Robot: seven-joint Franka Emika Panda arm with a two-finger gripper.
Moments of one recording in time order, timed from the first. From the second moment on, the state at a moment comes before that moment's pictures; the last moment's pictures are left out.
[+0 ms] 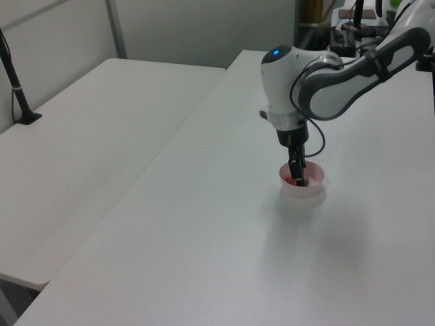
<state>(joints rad) 0.44 0.36 -0.14 -1.82 -0.01 1.98 0.07</state>
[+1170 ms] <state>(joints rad) 0.45 0.37 -0.14 -1.81 -0.01 2.00 0.11</state>
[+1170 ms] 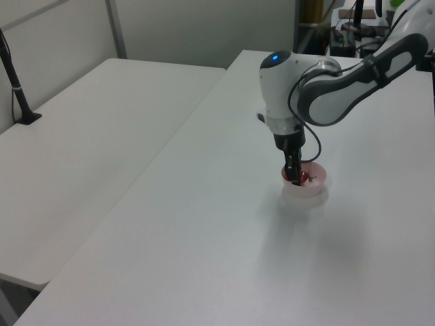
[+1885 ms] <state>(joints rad) 0.37 0.25 -0.32 -1.77 -0.01 1.94 -0.04</state>
